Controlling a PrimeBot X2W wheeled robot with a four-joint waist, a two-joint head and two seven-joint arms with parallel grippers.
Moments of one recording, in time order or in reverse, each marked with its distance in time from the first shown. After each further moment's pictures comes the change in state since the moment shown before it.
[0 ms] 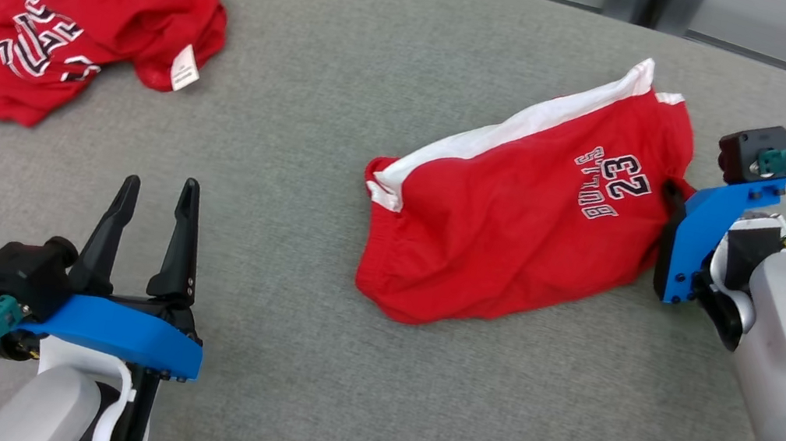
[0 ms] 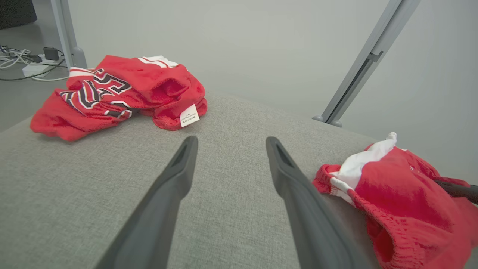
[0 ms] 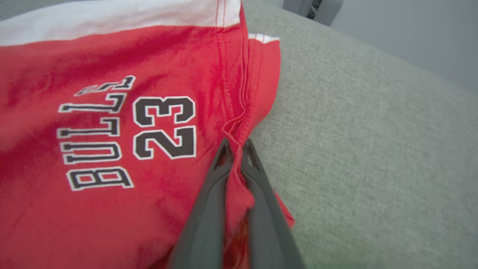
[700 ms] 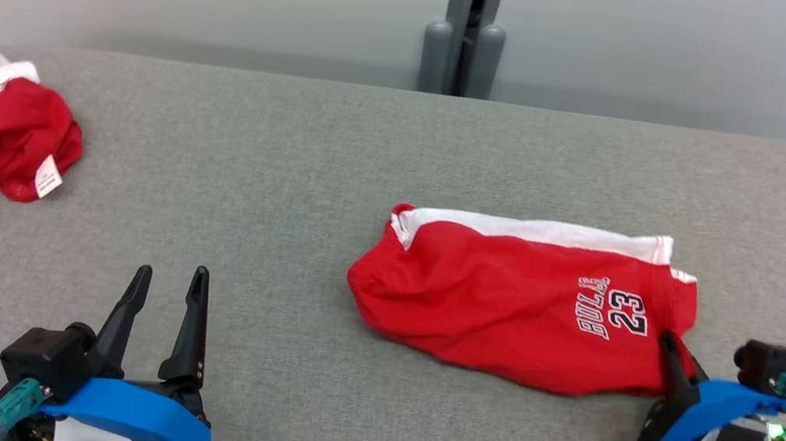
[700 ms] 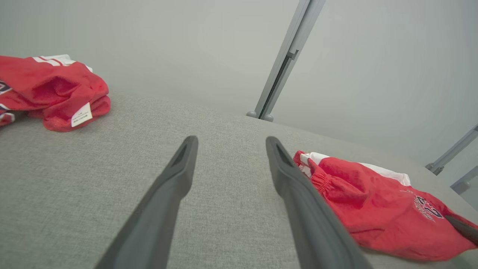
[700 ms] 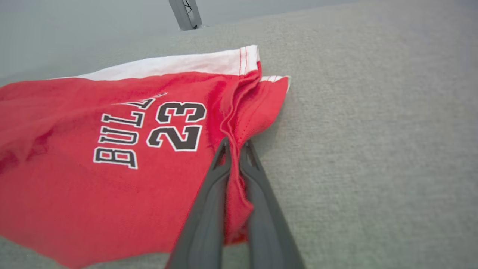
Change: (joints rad) left arm 0.166 -0.033 -0.007 -0.033 0.032 0.032 -0.004; right arm 0.421 0.037 -0.176 -0.091 0.158 0.000 -0.356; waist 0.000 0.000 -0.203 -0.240
